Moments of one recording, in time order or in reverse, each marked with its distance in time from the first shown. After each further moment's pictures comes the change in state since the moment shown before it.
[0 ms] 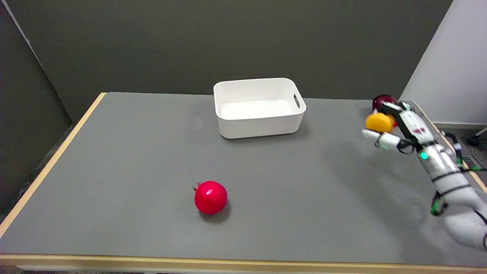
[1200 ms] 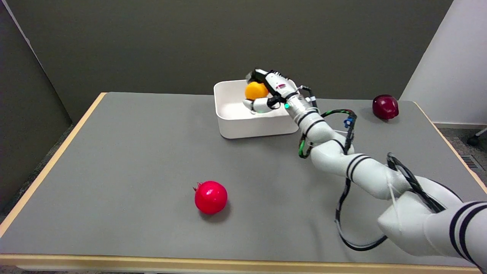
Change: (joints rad) arm 0.666 -0.410 -0.493 0.013 0.127 -0.592 -0.389
